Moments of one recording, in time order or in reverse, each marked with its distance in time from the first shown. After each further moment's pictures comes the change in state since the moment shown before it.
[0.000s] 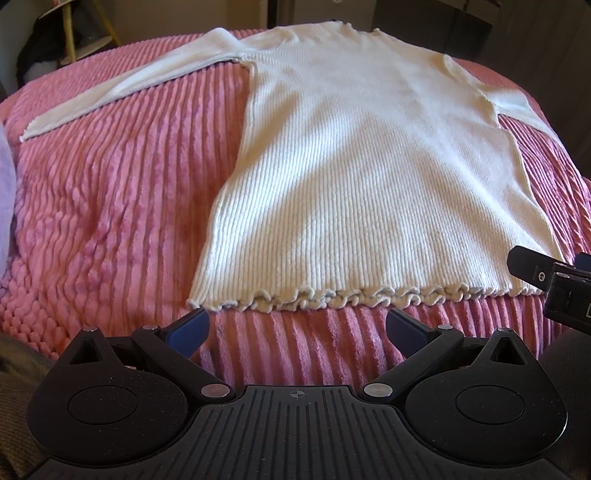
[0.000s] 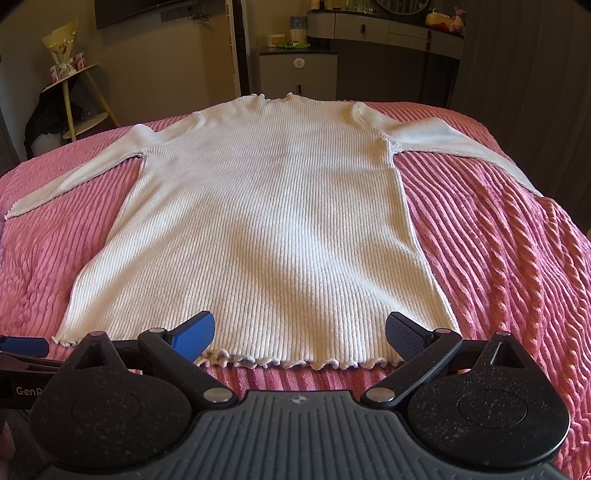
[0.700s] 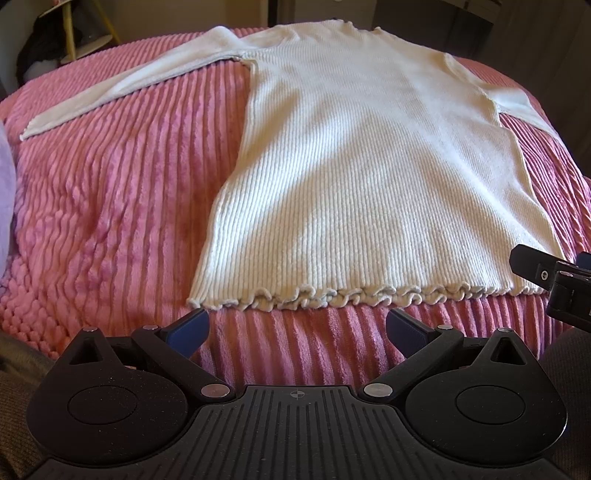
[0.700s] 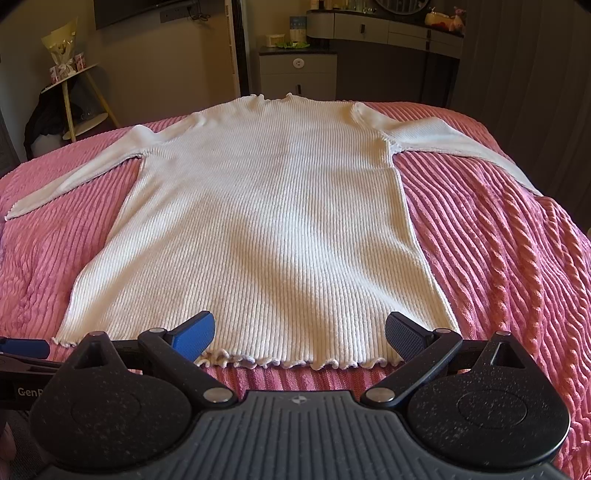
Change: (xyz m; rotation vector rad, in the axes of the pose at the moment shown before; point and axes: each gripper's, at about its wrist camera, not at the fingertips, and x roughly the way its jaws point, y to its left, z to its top) left arm 0.001 0.000 0.001 -0.001 0.007 0.001; right arm 0.000 -0.001 0.000 0.002 0.000 0.001
